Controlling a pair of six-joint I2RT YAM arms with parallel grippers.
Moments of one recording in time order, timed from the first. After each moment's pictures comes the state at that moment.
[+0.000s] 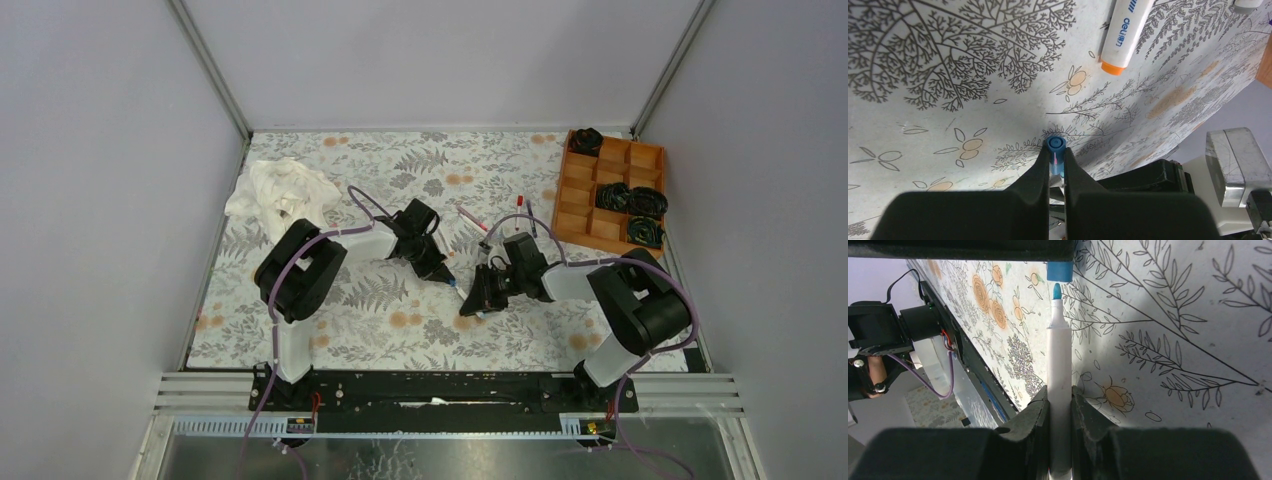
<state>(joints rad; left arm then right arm) -0.63 1.95 1.14 -0.30 0.37 -1.18 0.49 1.63 0.54 0.12 -0.73 0.56</state>
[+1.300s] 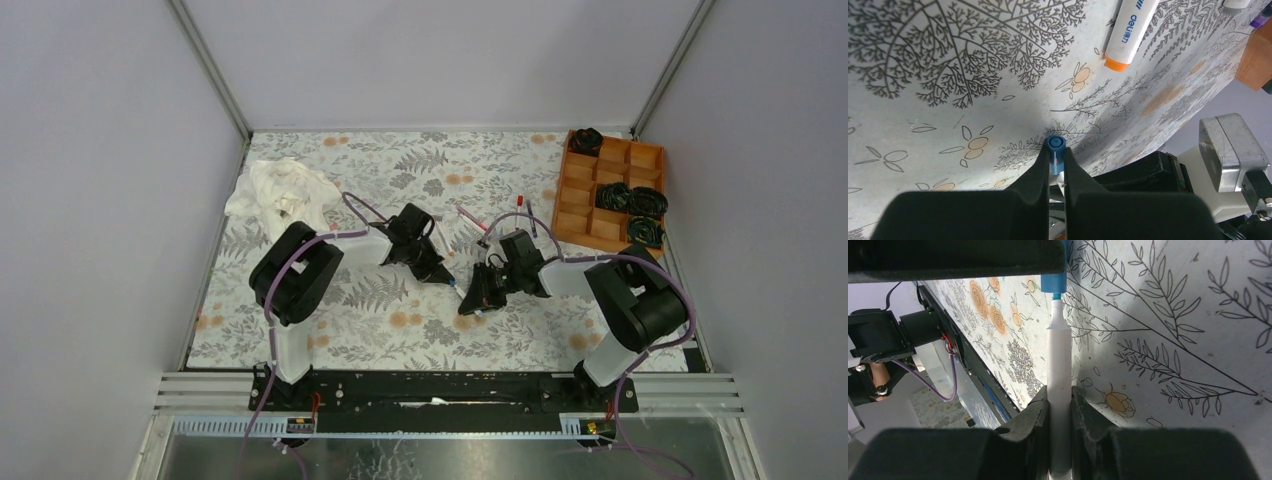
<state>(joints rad) -0.63 1.92 1.06 -0.19 0.38 -1.23 0.50 1.65 0.59 0.06 -0.72 0.57</state>
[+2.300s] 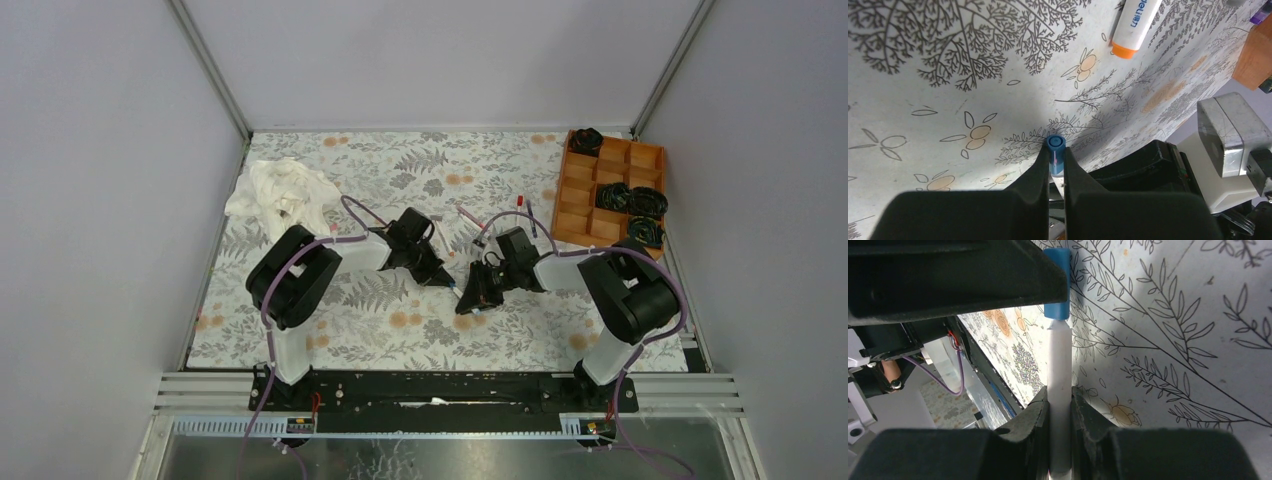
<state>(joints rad) -0.64 1.89 1.01 -0.15 0.38 -1.26 0.50 1.70 0.64 0.04 -0.75 0.57</state>
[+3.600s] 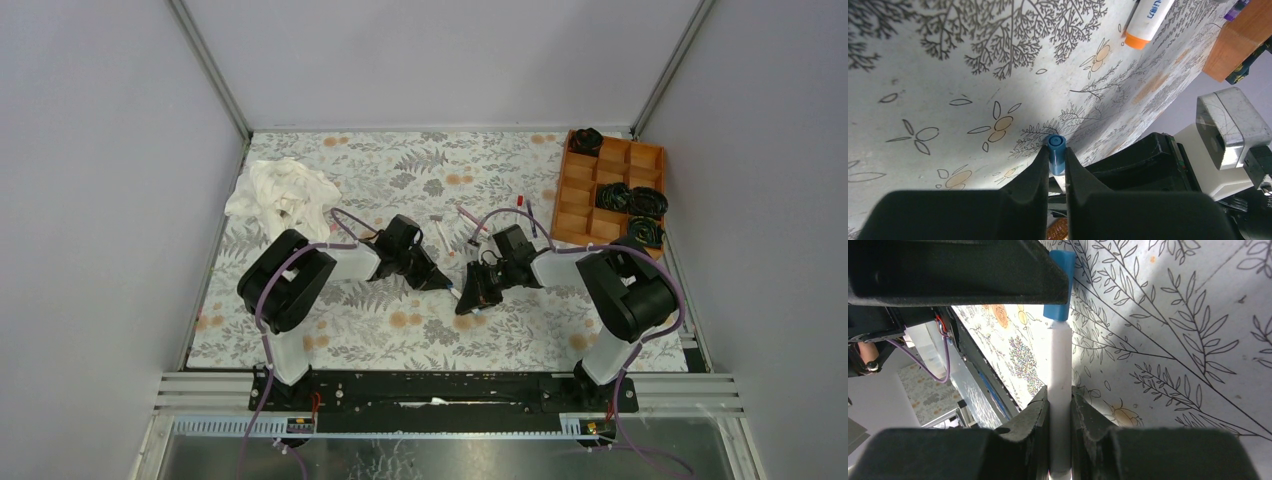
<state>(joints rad) -0.62 1.84 0.86 0.05 0.44 -1.35 0.51 1.72 0.68 -0.03 -0.77 0.46</state>
